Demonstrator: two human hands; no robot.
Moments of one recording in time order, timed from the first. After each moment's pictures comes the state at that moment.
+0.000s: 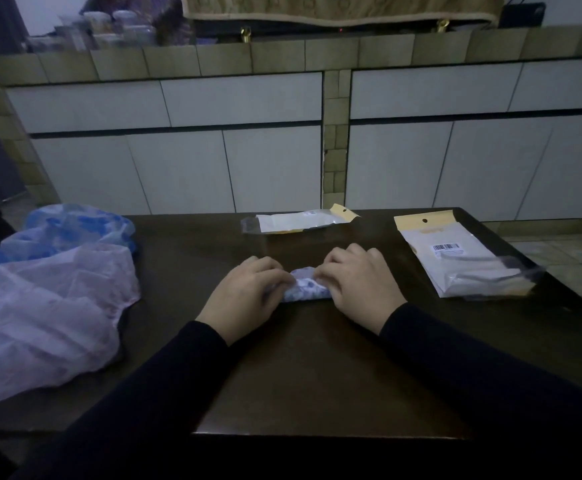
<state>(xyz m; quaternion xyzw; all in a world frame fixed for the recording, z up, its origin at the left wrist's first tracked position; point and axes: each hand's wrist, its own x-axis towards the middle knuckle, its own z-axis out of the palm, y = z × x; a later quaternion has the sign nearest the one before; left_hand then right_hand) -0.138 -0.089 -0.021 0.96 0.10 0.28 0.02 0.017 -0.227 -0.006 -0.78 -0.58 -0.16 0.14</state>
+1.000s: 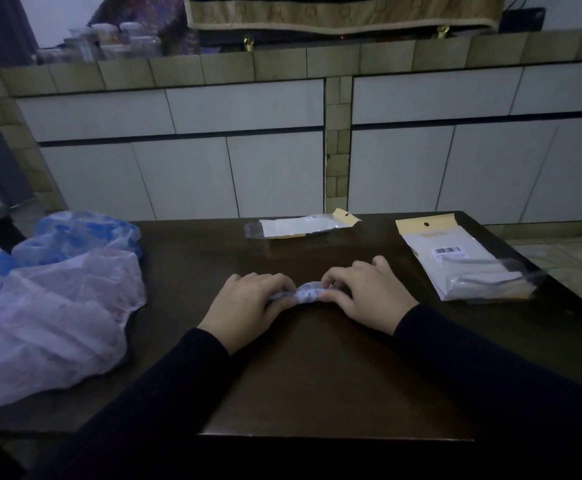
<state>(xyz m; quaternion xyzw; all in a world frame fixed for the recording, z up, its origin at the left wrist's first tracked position) -0.145 -0.097 -0.017 0.97 0.16 0.19 0.04 0.027 -0.235 -0.005 -0.79 -0.59 -0.07 0.14</state>
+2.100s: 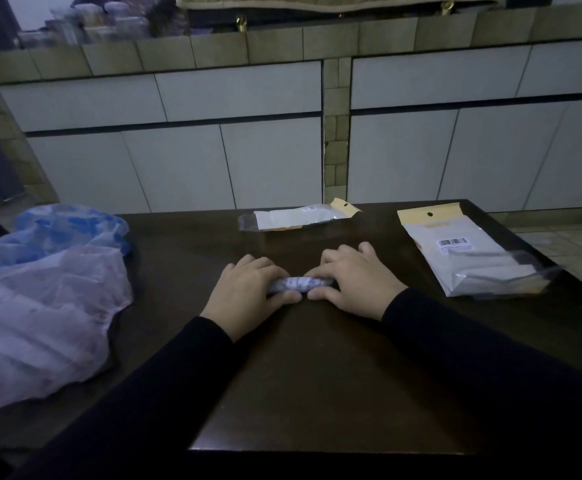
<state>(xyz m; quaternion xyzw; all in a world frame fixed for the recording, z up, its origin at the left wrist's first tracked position) -0.119 -0.084 -0.021 0.96 0.20 0.18 0.01 0.037 -0.210 -0.004 -0.78 -0.62 -0.05 0.06</state>
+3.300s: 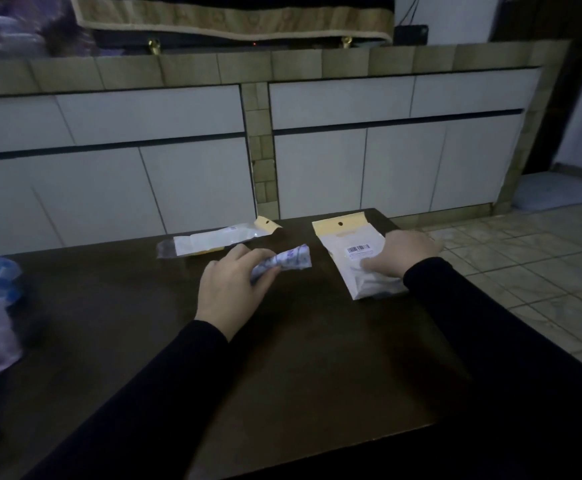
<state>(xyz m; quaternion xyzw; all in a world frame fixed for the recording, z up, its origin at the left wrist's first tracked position) -0.035 -0.139 -0.011 0.92 0.13 0.37 0.06 0.155 -0.318 0.022 -0.98 -0.18 -0.04 0.06</state>
